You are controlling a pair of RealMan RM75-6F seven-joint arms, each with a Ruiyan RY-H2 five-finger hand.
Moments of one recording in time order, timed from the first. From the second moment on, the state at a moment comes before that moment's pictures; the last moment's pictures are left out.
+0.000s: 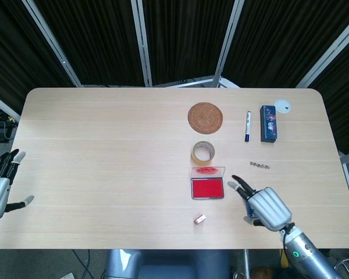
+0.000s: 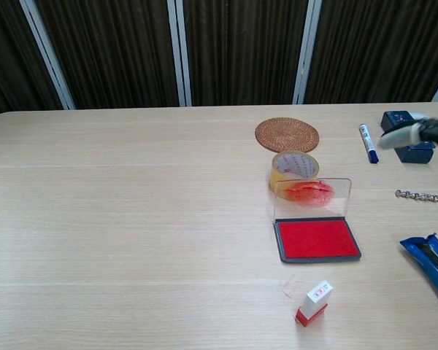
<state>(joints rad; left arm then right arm) -0.14 -1.02 -0.06 -1.78 1.44 1.43 0.18 0.34 -1.16 -0.02 -1.75 -1.78 1.19 -0.18</state>
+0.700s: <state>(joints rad) -0.16 -1.05 -0.06 -1.76 1.39 1.38 0.22 0.51 -1.43 0.00 -1.76 -1.56 0.86 -0.57</state>
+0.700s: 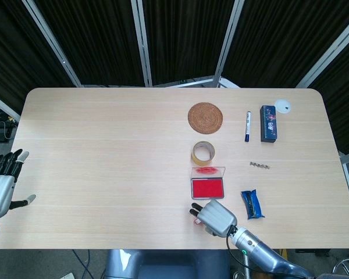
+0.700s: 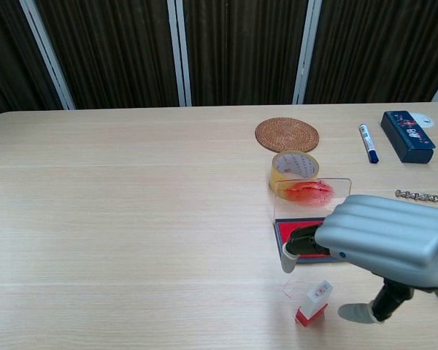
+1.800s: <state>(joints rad) -0.17 -1.05 -0.06 -1.76 1.38 1.38 0.22 0.55 -1.51 -0.04 -1.67 -1.48 0.88 -0.64</state>
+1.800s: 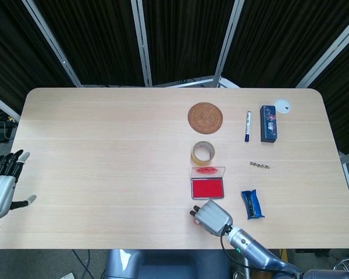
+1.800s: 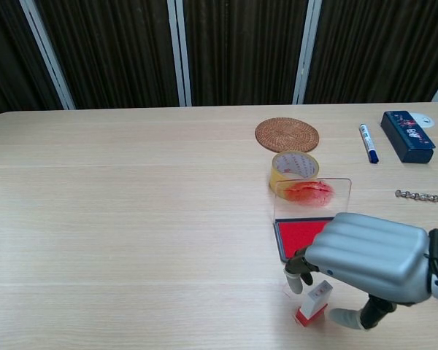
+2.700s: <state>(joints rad) -0.17 -1.05 -0.06 -1.76 1.38 1.38 0.22 0.56 -1.55 -0.05 -1.63 -1.49 0.90 -0.59</state>
